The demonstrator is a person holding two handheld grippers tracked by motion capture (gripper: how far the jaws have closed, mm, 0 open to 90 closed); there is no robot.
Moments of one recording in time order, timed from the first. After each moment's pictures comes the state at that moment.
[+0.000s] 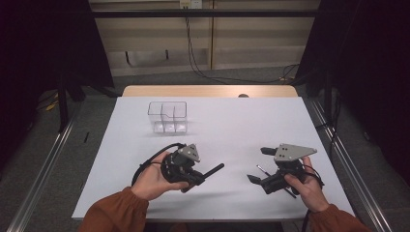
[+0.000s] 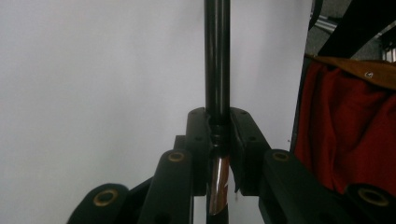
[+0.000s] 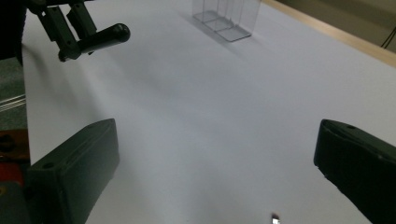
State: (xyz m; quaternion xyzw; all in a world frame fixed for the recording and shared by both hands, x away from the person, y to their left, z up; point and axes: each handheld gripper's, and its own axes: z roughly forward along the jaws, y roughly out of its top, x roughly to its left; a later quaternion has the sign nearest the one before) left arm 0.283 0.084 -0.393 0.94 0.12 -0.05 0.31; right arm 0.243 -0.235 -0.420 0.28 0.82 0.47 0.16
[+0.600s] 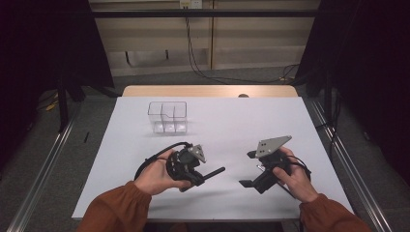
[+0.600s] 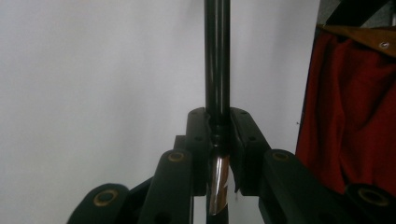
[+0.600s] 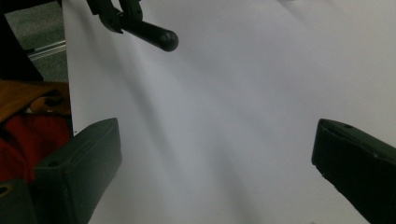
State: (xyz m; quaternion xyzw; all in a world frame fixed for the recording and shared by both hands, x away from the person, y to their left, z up) left arm 0.291 0.071 -0.394 0.96 0.10 -0.05 0.25; right arm 0.266 -0.206 -0.410 0.22 0.89 0.39 0.06
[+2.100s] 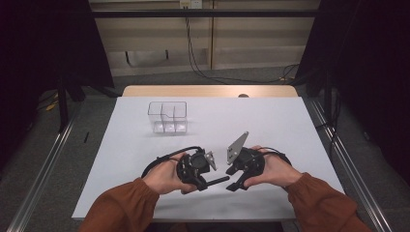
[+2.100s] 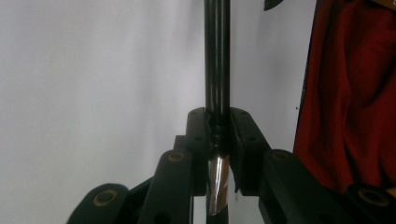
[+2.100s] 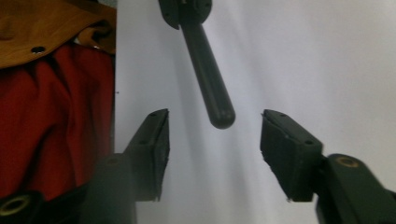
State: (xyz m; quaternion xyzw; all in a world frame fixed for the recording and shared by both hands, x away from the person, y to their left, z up) left arm 0.285 0.044 -0.400 0.98 0.06 -0.05 0.18; right arm 0.287 -0.145 -0.409 0.09 0.96 0.26 -0.05
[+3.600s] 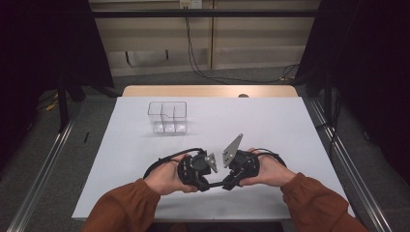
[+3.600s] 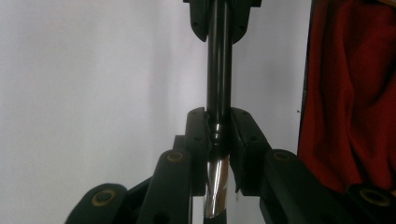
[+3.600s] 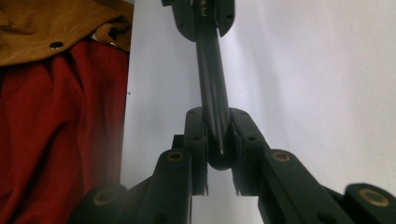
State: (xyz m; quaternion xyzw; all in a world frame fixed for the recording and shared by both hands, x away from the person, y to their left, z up) left arm 0.283 0.044 -0.404 0.98 0.04 -0.05 0.20; right arm 0.291 -0.137 -0.422 0.07 0.96 0.26 -0.09
